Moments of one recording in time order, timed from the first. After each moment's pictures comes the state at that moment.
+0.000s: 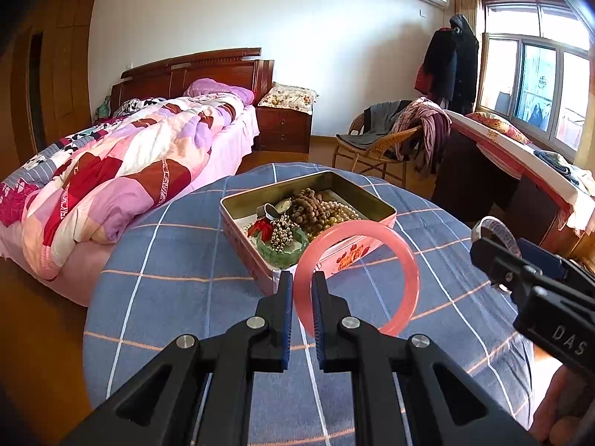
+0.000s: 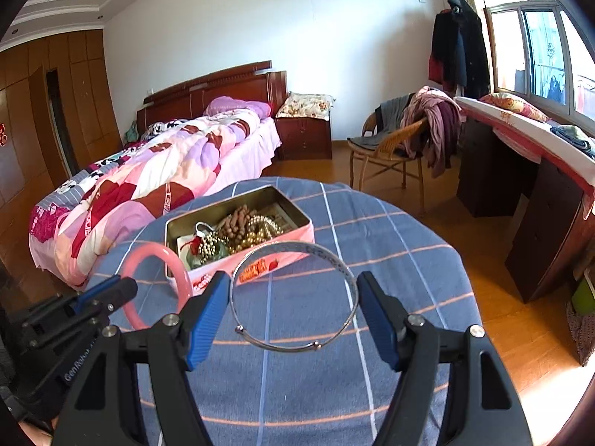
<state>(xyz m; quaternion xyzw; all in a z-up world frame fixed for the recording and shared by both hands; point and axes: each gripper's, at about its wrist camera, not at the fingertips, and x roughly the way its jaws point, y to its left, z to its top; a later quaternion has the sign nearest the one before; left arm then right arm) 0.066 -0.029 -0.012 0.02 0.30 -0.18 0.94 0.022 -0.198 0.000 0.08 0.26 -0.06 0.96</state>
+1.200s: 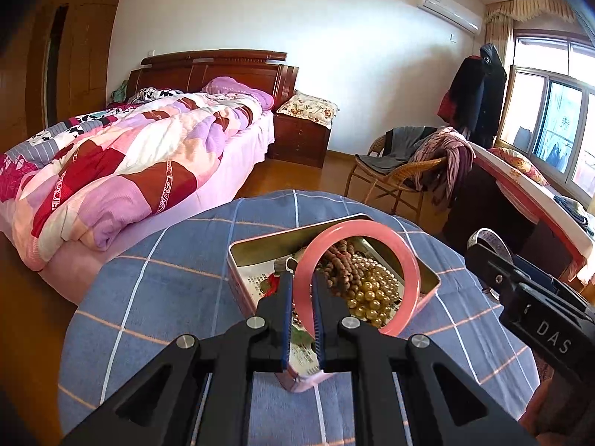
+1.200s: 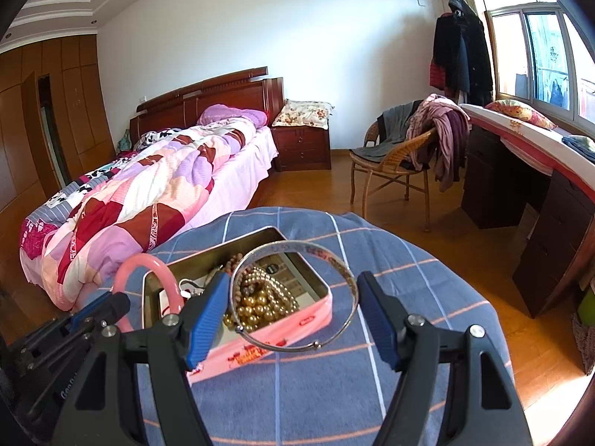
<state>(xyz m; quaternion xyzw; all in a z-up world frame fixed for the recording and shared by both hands) 0.145 -0.030 -0.012 -0.05 0.29 -0.15 0.94 0.108 -0.197 0.005 0.08 0.25 -0.06 0.96</state>
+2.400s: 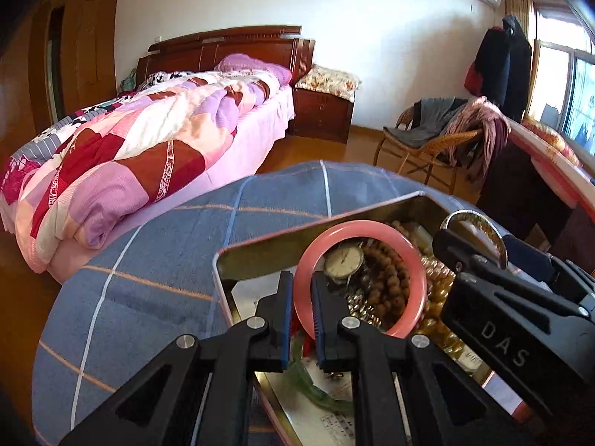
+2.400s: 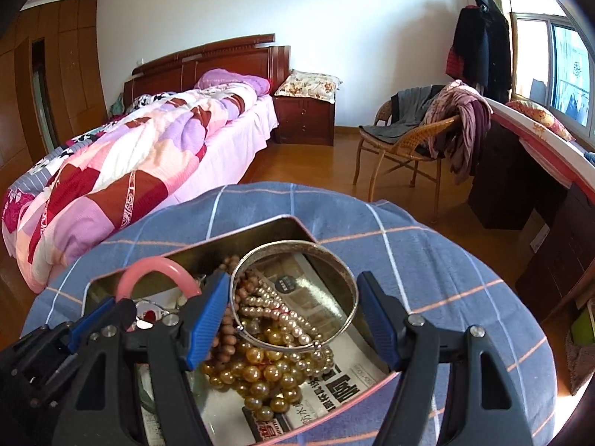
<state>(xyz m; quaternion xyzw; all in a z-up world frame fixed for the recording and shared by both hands) 0.218 -0.058 -0.059 -0.01 0.34 -0.11 0.93 0.209 -0.180 -0.043 0.04 0.32 -0.06 0.95</state>
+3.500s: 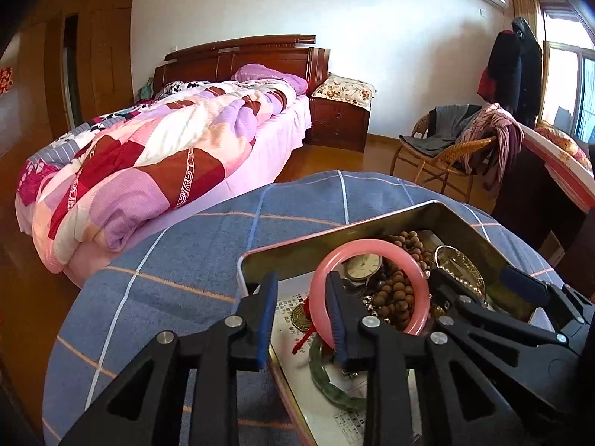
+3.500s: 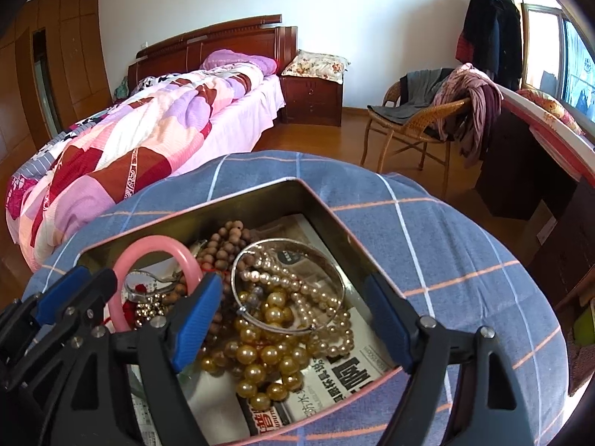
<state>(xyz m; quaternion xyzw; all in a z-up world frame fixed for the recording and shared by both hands) 0.212 -0.050 -0.055 -0.01 0.32 -0.07 0.94 0.211 -0.184 -0.060 0.03 0.35 -0.05 0.94</state>
